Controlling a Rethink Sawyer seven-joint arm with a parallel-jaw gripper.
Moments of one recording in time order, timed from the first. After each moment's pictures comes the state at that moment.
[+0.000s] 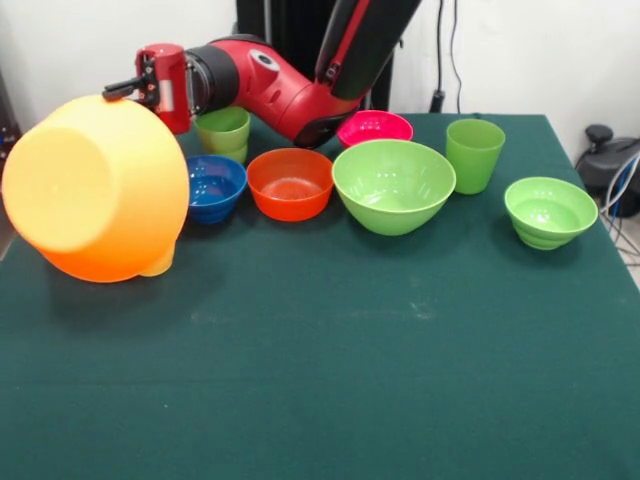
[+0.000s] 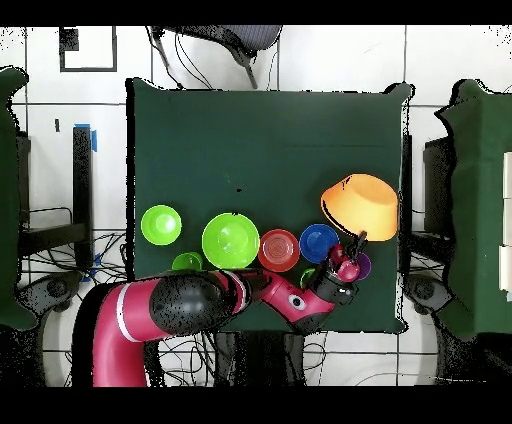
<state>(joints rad) 0.17 0.29 -0.28 1.53 -2.34 1.82 3.84</state>
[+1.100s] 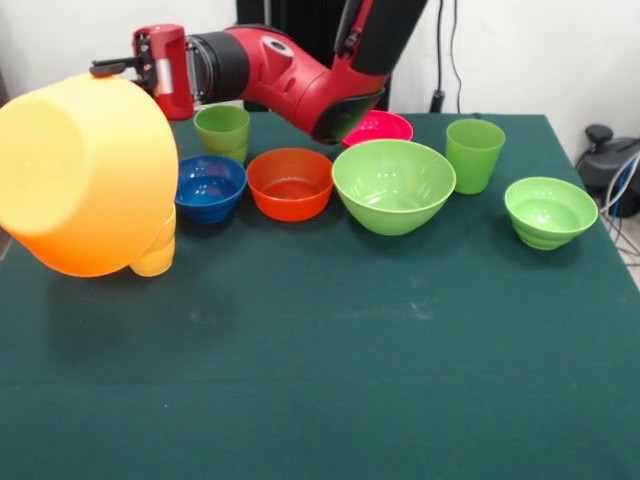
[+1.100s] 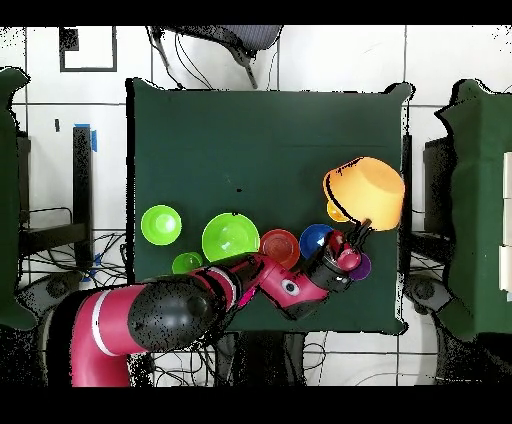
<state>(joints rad) 0.20 0.14 -0.28 1.53 -2.26 1.71 3.84</state>
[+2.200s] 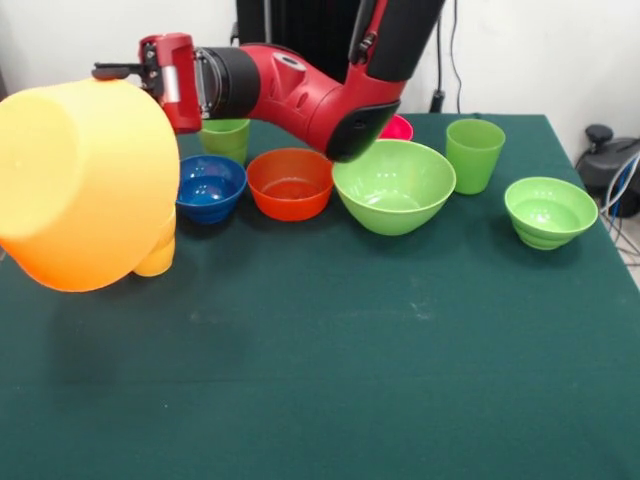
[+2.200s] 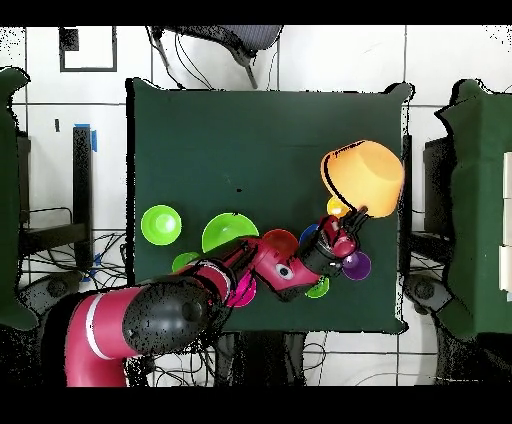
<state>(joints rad) 0.21 0.12 -0.28 1.42 -2.21 1.71 3.84</state>
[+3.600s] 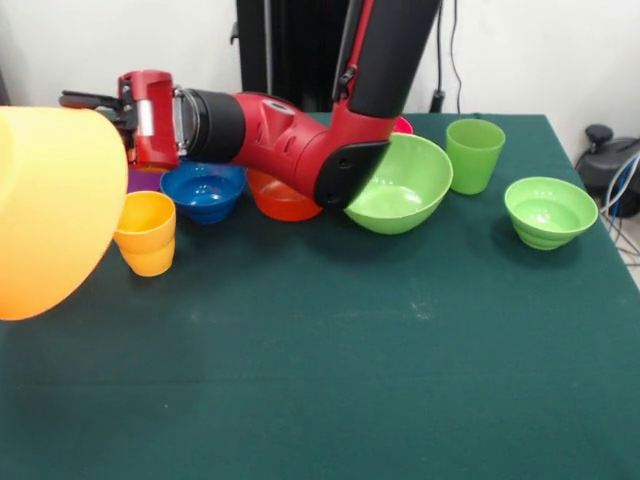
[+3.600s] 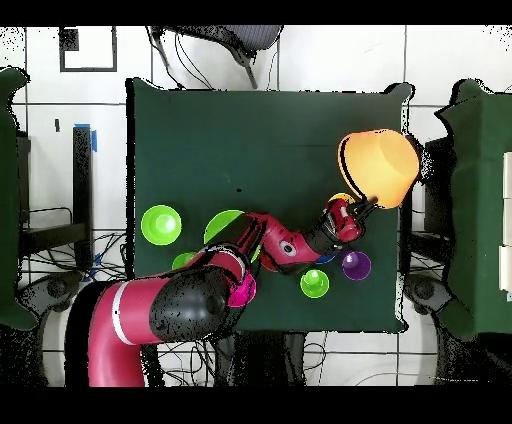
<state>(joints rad) 0.14 0.19 -0.28 1.19 -2.11 1.71 3.84</state>
